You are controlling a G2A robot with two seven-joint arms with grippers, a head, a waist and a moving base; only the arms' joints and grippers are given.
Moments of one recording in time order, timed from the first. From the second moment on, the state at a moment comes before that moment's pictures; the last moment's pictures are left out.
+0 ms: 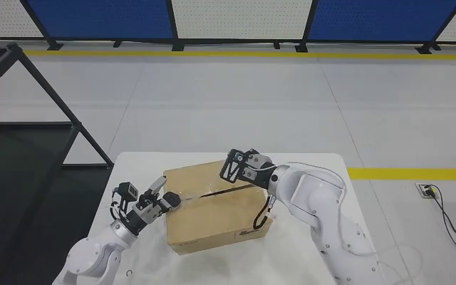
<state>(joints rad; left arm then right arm) 1.12 -1.11 -1.46 -1.51 -0.53 -0.10 -0.64 -0.65 -1.43 1.15 -1.59 -1.61 -0.69 0.53</state>
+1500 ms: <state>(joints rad) 1.14 -1.11 -1.46 -1.52 -0.53 -0.10 -0.65 -0.77 -1.37 1.26 -1.69 -1.62 -0.69 0.74</state>
